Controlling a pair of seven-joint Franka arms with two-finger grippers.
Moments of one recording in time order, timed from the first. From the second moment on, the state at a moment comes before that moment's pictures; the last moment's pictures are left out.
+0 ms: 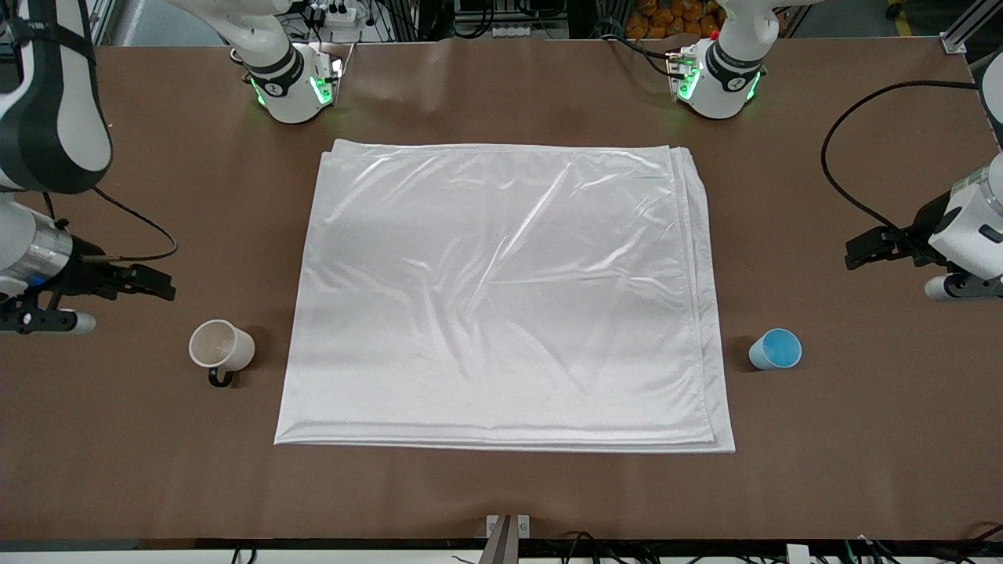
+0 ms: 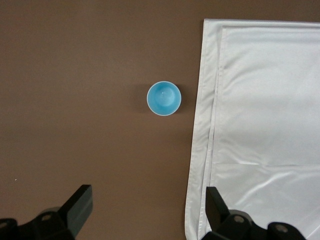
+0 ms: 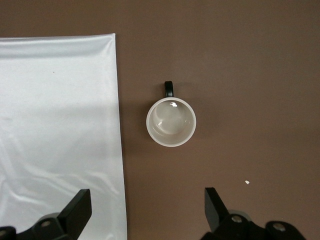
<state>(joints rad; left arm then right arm) 0.07 0.16 -0.10 -1.56 0.05 1.69 -0.06 -0.10 0.23 0.05 -1.64 0.01 1.85 -0.02</state>
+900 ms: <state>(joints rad) 0.11 0.29 -0.09 -1.83 0.05 2.10 -0.06 -0.12 0.61 0.05 -1.57 0.01 2.12 -0.04</state>
